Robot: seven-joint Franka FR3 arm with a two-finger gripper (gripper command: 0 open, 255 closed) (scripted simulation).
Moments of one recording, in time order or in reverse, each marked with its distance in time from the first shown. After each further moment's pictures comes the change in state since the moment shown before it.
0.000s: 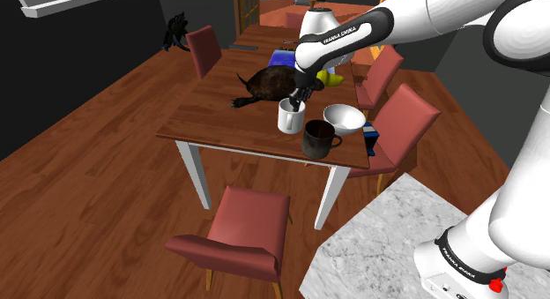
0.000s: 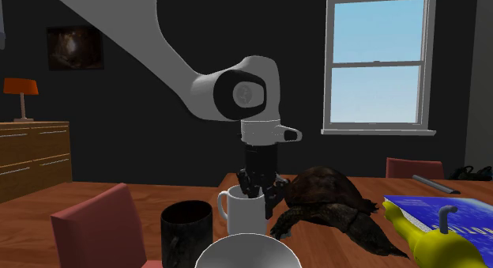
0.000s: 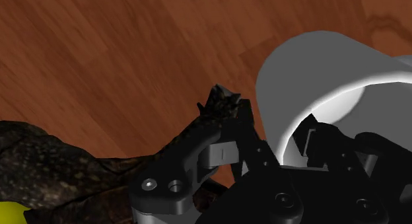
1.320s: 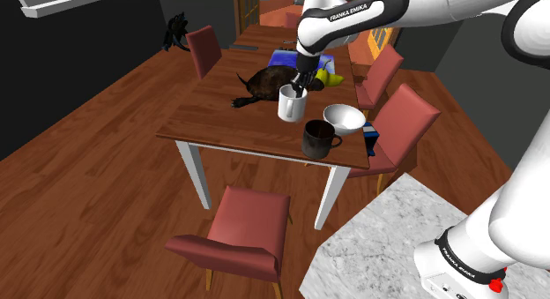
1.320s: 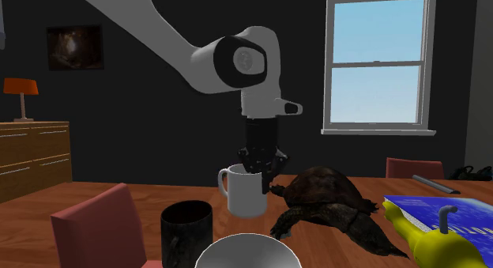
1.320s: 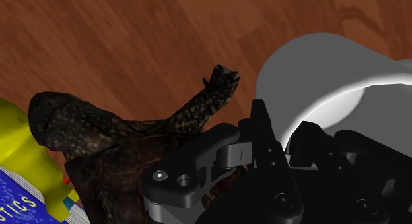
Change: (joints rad) arm 0.000 -0.059 0.000 0.069 -0.002 -0.128 0.004
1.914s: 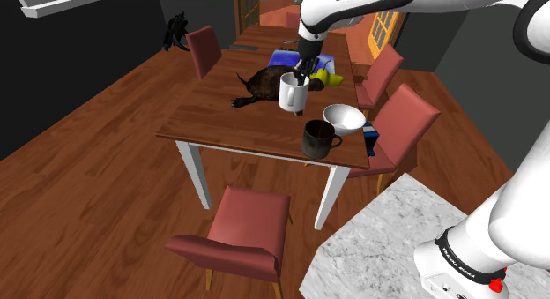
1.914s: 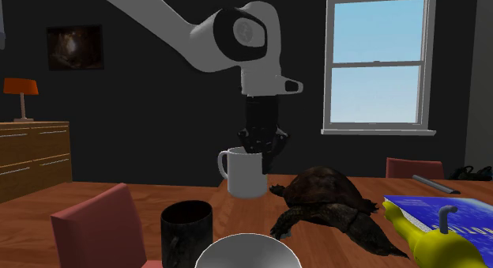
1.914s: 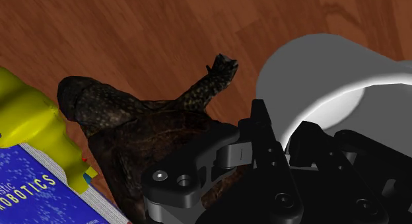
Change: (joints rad) arm -0.001 -0.035 -0.001 0.072 -0.001 -0.107 0.002
